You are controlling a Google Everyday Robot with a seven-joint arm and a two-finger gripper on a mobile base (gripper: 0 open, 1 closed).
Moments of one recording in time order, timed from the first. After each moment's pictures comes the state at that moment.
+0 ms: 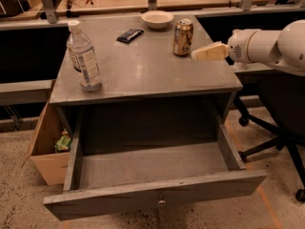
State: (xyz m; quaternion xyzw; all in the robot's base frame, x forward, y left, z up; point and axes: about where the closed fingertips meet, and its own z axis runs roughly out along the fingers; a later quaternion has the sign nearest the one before) arm 0.741 -0.206 0.919 -0.27 0.77 0.14 0.56
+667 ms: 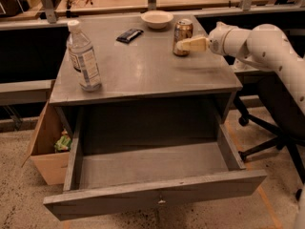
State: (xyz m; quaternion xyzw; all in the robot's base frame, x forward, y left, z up) arm 0.828 -0.170 0.908 -0.26 0.73 0.15 0.61
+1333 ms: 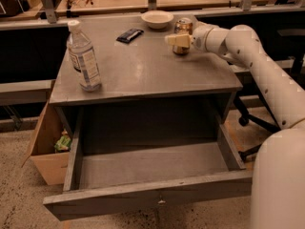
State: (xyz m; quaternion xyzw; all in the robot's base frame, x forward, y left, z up) arm 0.887 -0.132 0.893 -0.26 0.71 0.17 0.63
